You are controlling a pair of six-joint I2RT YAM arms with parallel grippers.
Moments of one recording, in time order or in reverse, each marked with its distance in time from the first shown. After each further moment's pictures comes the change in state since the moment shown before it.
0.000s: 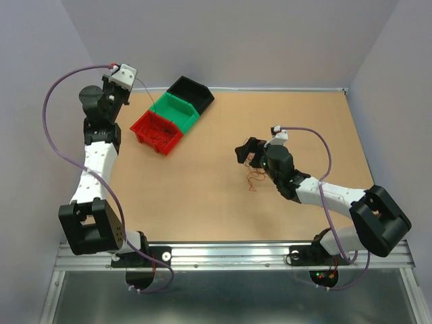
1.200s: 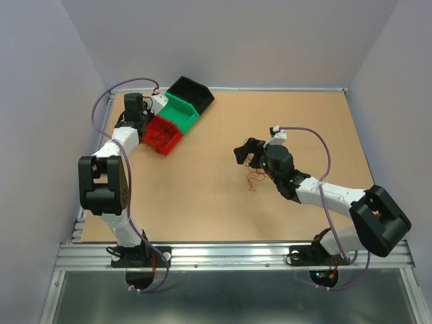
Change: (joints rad) left arm -0.141 0.377 0.040 -0.359 -0.441 0.353; right arm 0.000 0.000 0.000 0.003 -0.032 -0.001
